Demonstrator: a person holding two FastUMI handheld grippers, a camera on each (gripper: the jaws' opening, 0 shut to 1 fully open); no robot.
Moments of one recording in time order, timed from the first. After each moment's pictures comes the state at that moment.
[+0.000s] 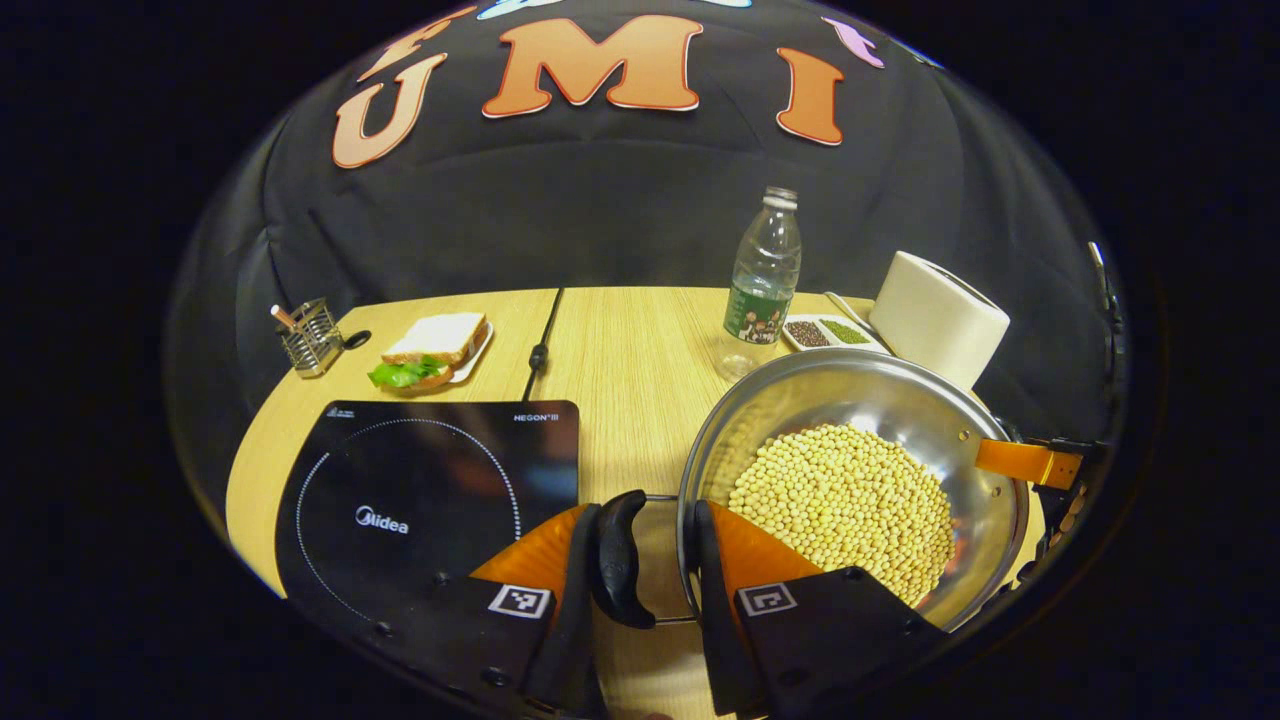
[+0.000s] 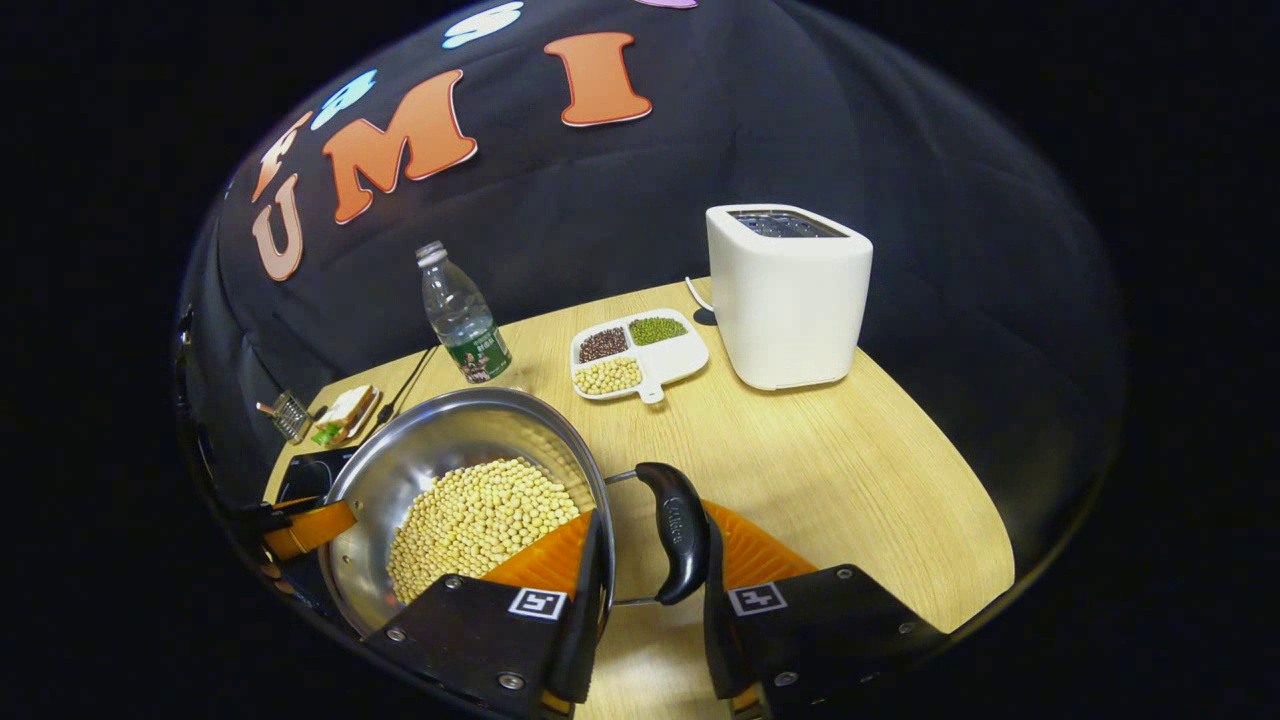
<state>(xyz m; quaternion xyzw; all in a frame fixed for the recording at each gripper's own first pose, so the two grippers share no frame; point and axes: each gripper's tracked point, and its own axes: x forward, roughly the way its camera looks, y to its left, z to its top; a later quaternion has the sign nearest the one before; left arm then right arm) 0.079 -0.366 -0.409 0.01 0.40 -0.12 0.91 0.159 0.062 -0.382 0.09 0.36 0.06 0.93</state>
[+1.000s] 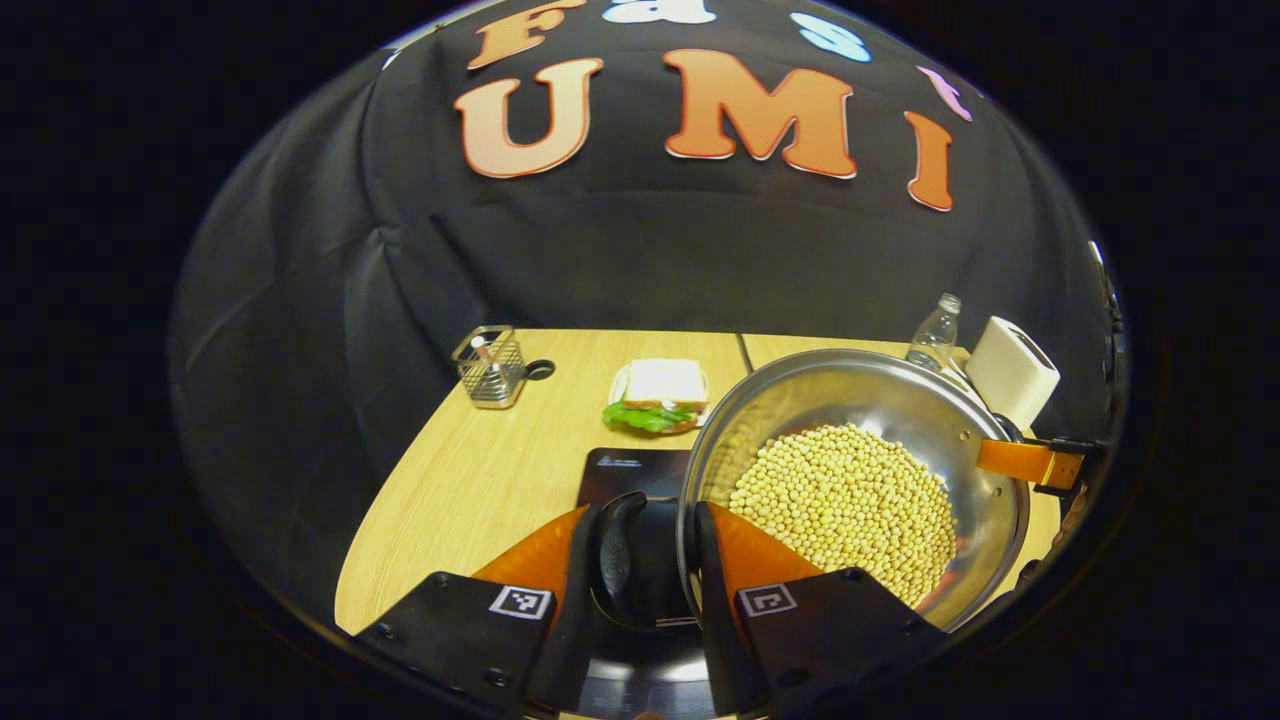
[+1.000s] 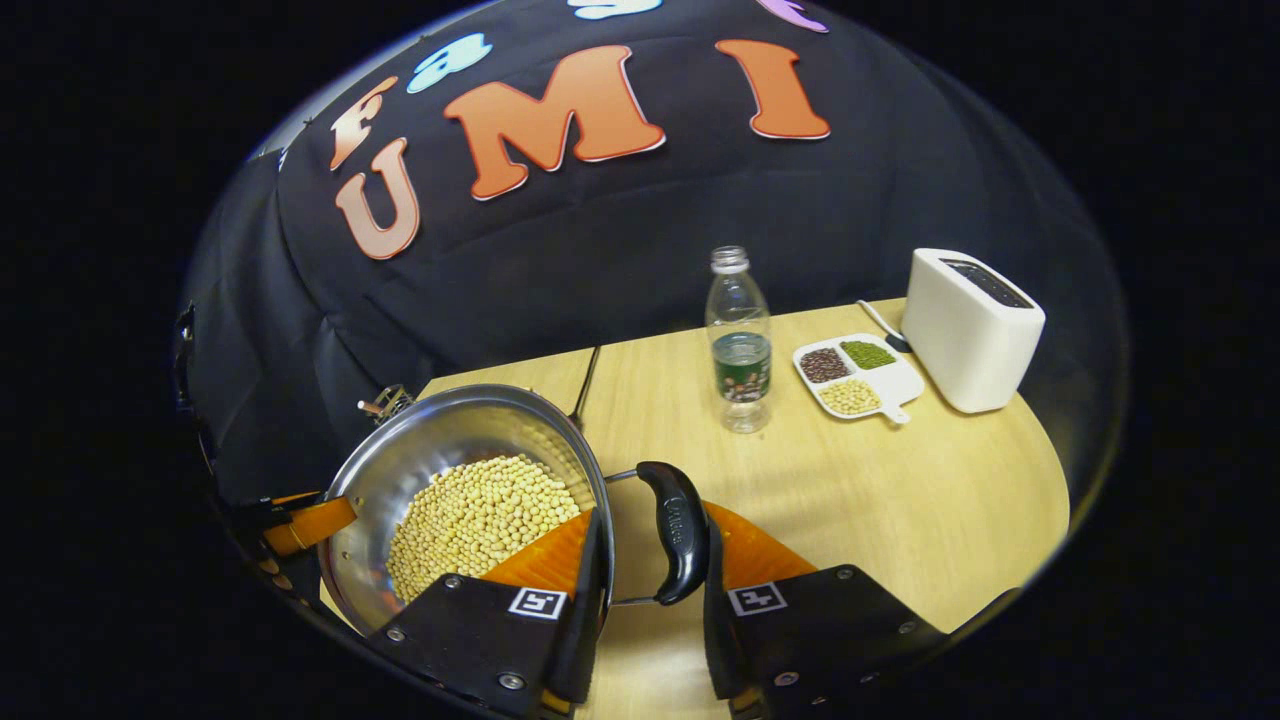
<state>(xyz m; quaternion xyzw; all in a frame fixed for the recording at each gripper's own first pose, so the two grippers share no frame) 0.103 -0.095 -0.328 0.02 0.39 -0.02 0.92 0.196 0.062 -0.413 0.08 0.36 0.16 0.92</state>
